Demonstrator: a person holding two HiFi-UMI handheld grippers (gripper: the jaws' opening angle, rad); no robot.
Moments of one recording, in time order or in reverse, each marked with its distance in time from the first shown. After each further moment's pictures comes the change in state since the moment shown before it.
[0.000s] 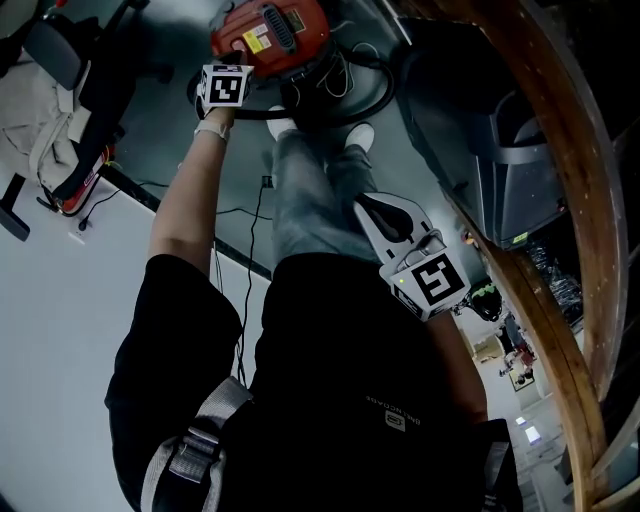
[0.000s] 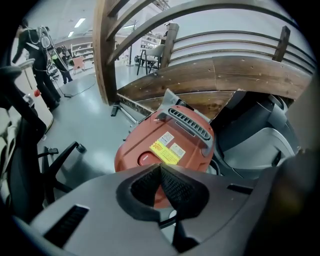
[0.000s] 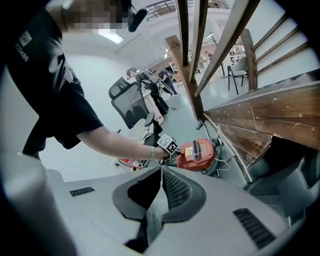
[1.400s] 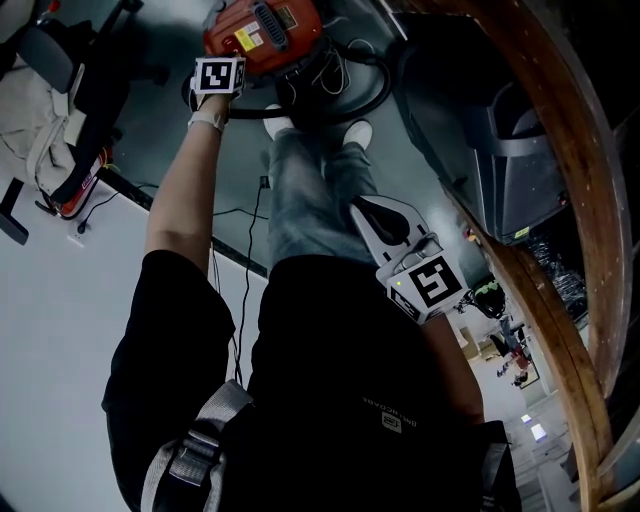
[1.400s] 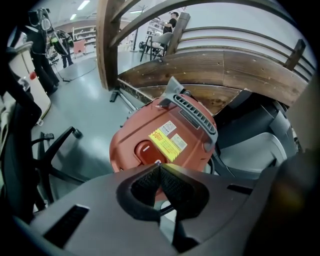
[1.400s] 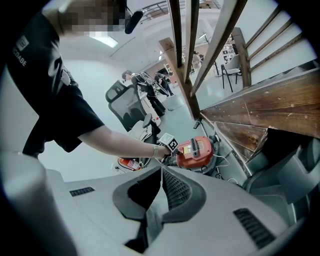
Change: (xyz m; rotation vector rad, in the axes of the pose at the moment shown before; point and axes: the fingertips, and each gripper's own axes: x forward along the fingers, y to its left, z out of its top) left arm 0.004 -0.007 -0.005 -0.070 0.102 -0.045; right arm -0.010 0.003 -0.016 0.060 -0.027 -0.015
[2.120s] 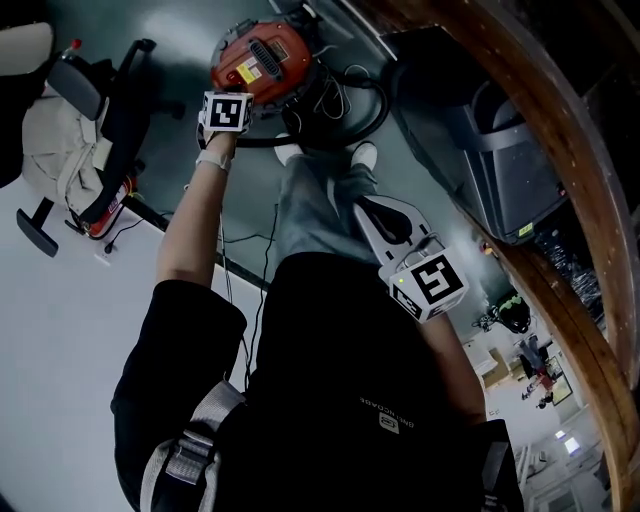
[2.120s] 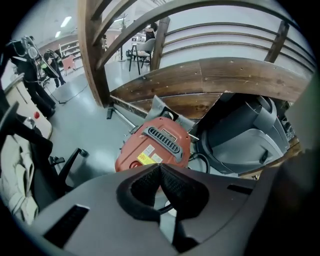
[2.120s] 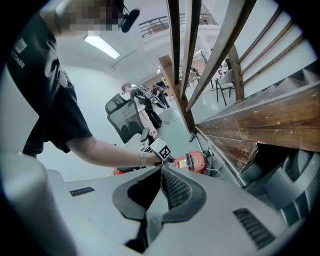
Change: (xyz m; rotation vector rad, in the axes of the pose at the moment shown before) left arm -0.094 -0.057 0.041 0.155 -0.027 0.042; right arm -0.059 0.002 0.036 -0.010 -0.150 -0.054
